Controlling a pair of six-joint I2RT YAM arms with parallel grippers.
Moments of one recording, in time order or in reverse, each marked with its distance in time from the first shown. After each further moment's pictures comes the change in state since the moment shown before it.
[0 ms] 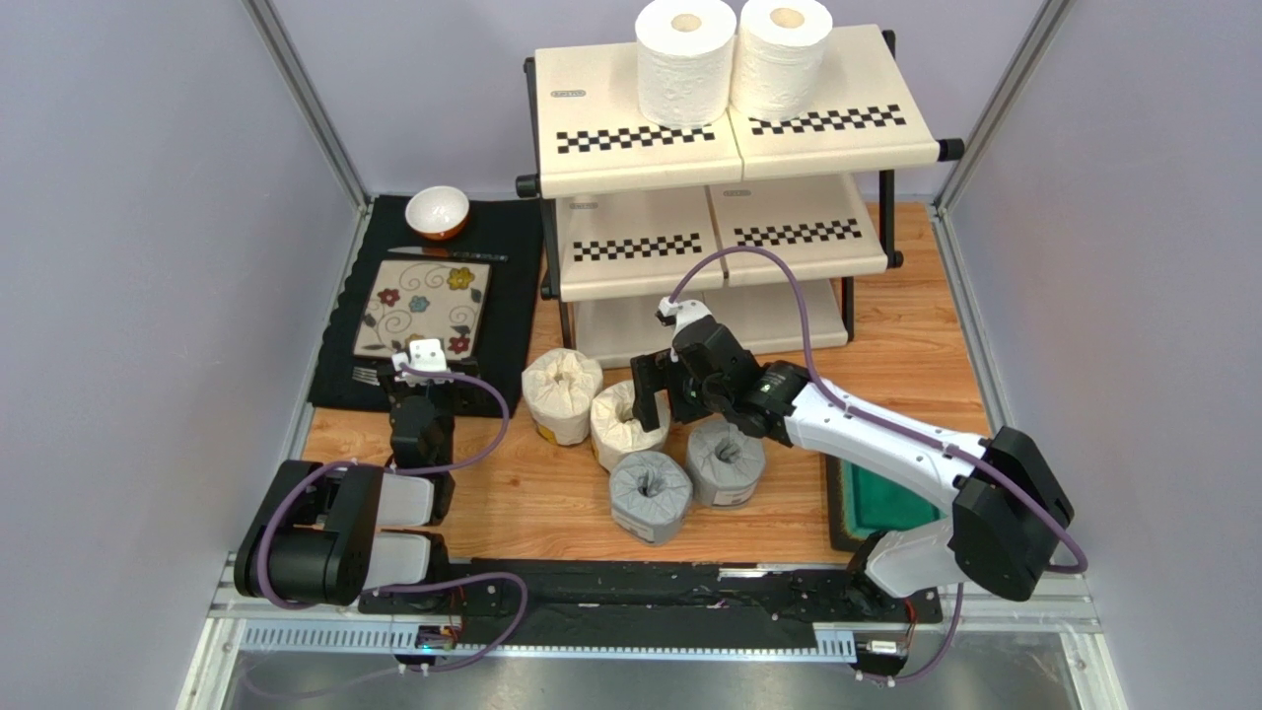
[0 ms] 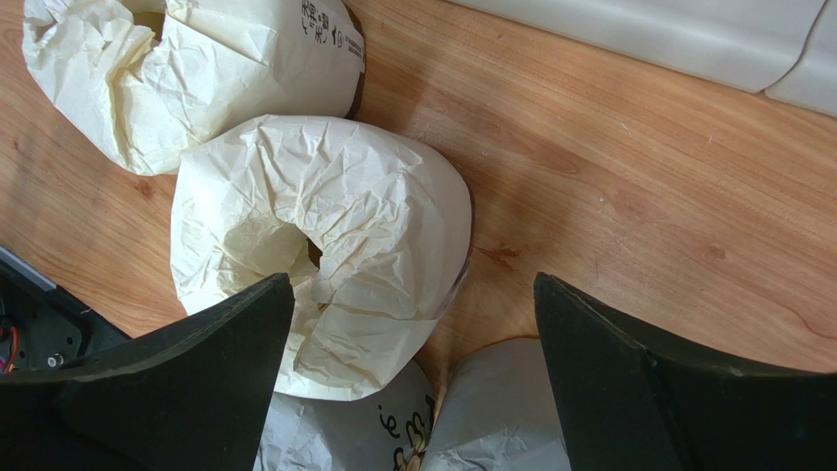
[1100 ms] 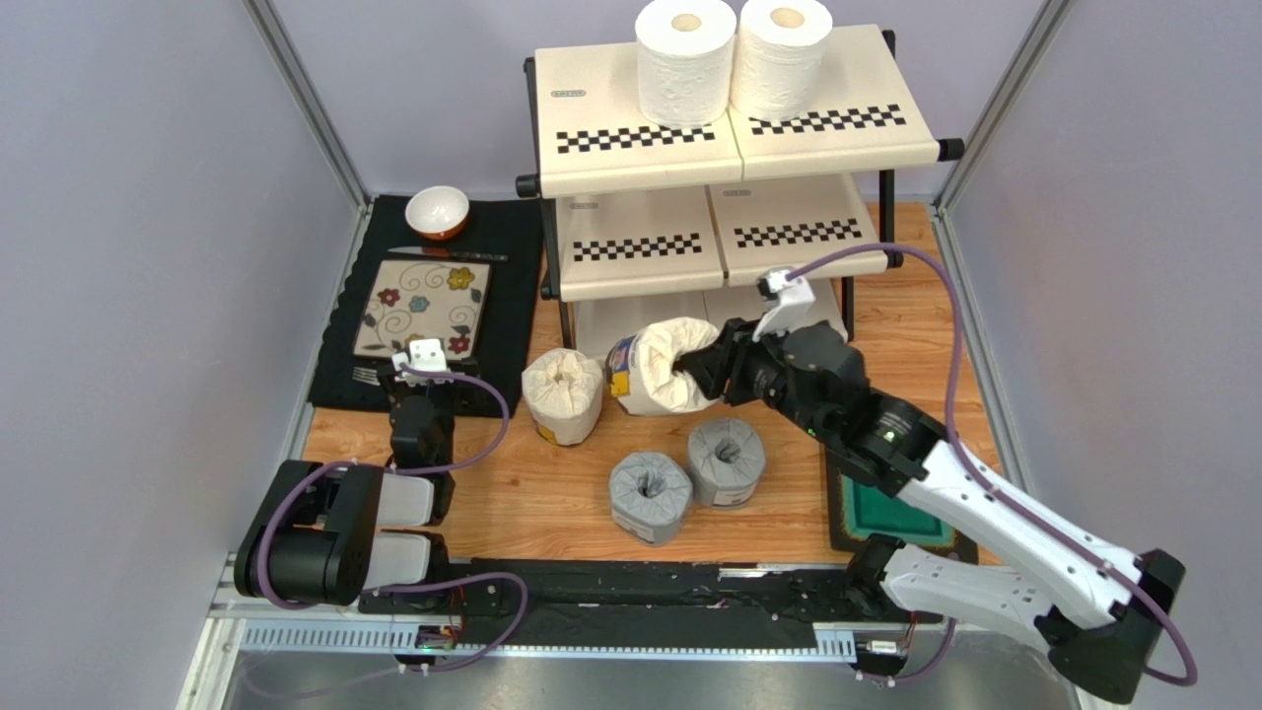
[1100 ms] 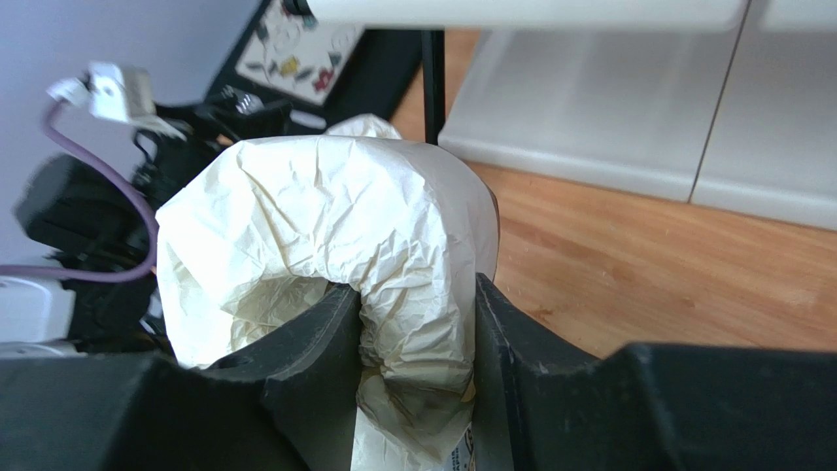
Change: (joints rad) left arm 0.000 0.000 0.000 0.000 0.000 0.000; right arm -0.002 -0.419 -0.042 0.041 0.073 0.085
